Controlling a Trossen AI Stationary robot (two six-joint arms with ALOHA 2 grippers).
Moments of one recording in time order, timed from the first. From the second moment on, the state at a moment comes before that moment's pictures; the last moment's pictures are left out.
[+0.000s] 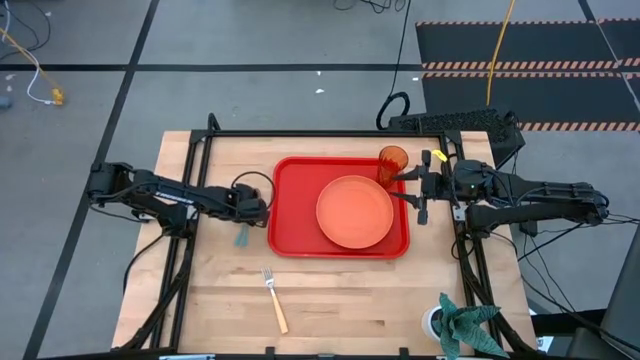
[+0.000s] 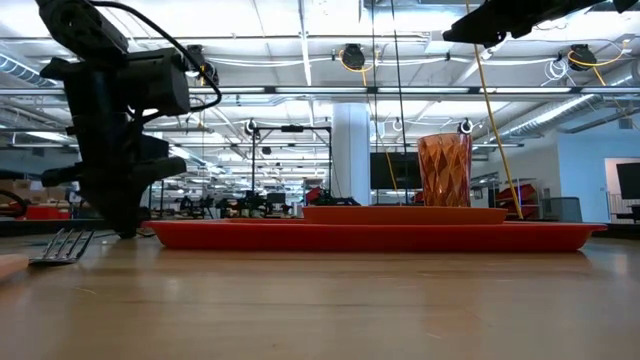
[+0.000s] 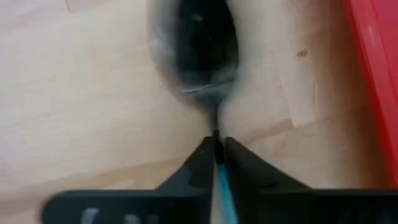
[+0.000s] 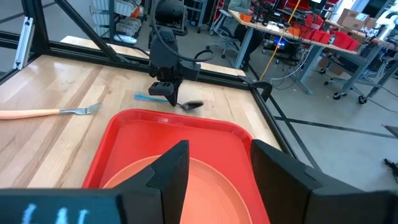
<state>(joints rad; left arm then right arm) 0.03 1.38 0.53 -0.63 -0.23 -1.23 -0.08 0.64 0.63 -0.24 0.08 -0.22</state>
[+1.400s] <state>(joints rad) 0.18 1.70 0.94 -0.46 -0.26 -1.22 -0.08 0.65 0.63 -0.24 0.08 -0.25</state>
